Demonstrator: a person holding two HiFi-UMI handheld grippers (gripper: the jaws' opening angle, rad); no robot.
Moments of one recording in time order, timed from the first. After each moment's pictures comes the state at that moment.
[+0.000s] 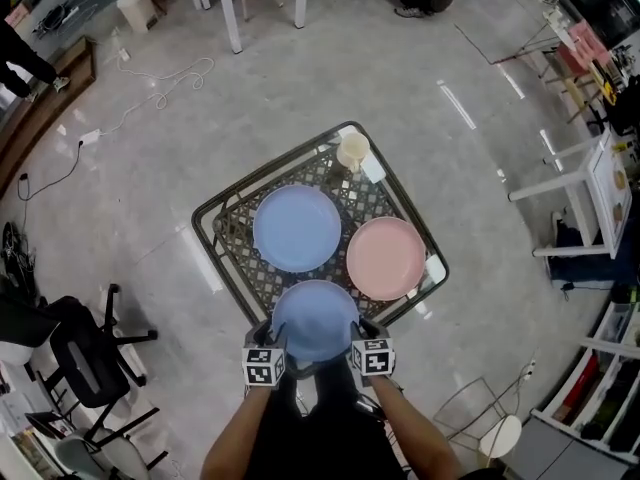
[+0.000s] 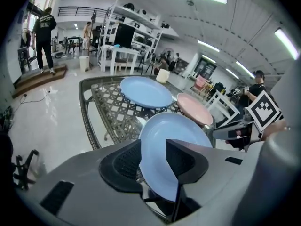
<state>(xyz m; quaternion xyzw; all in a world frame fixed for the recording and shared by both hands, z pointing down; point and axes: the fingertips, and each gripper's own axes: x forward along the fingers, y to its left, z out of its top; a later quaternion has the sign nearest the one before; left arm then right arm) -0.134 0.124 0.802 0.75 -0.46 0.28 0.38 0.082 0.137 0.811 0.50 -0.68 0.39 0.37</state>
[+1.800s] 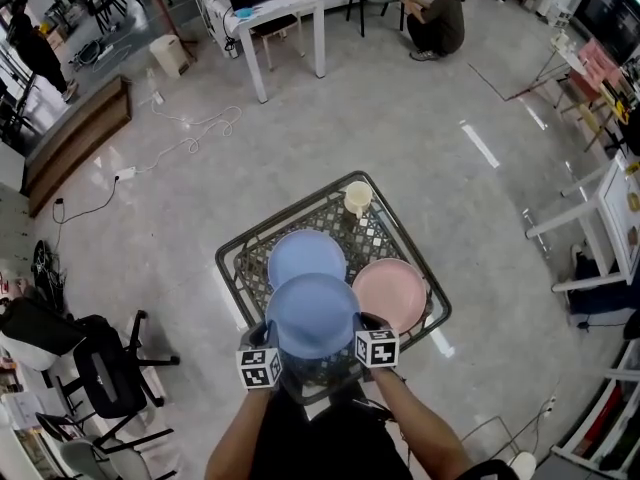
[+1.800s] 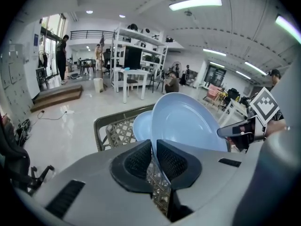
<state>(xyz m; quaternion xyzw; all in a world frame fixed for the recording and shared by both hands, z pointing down) -0.153 0.027 0.703 0.73 -0.57 0.25 0.30 0.079 0.009 0.730 0.49 -0.74 0.38 0.27</state>
